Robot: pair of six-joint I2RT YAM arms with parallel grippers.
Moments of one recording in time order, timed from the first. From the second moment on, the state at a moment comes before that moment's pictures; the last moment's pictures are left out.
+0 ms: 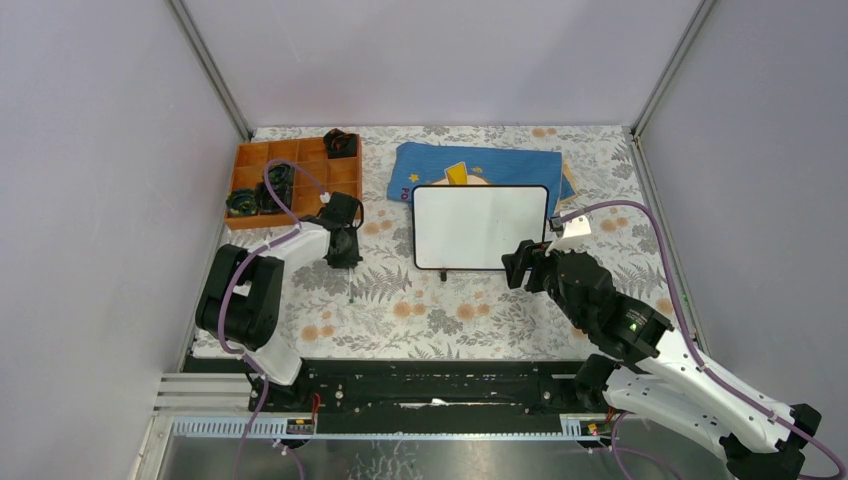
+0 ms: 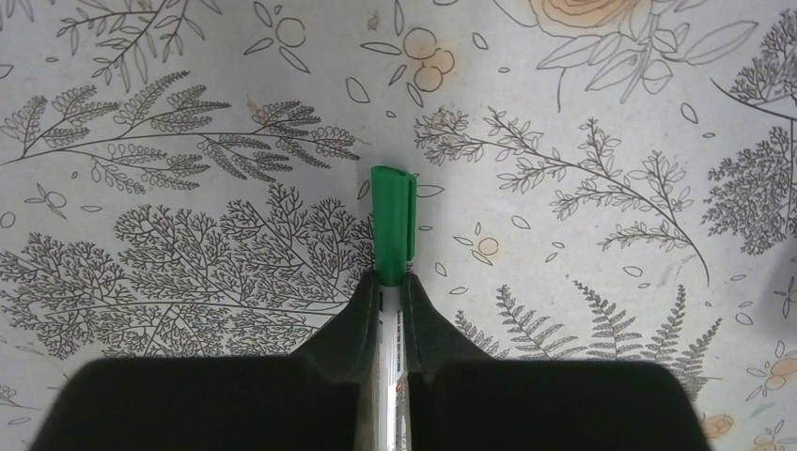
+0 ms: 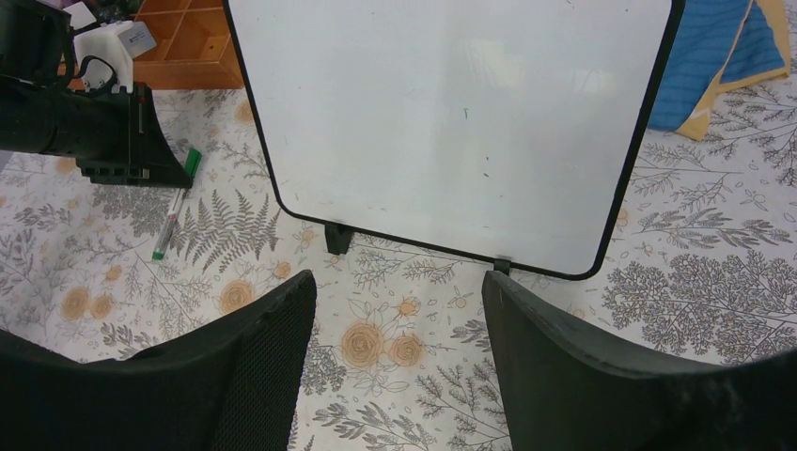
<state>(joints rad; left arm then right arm) -0.27 1.64 0.90 -0.43 -0.10 -0.41 0.87 0.65 0.72 -0.44 0.46 0.42</state>
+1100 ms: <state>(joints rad) -0.42 0.80 0.64 -0.03 0.31 -0.70 0.87 0.82 0.68 -0.01 -0.09 0.52</state>
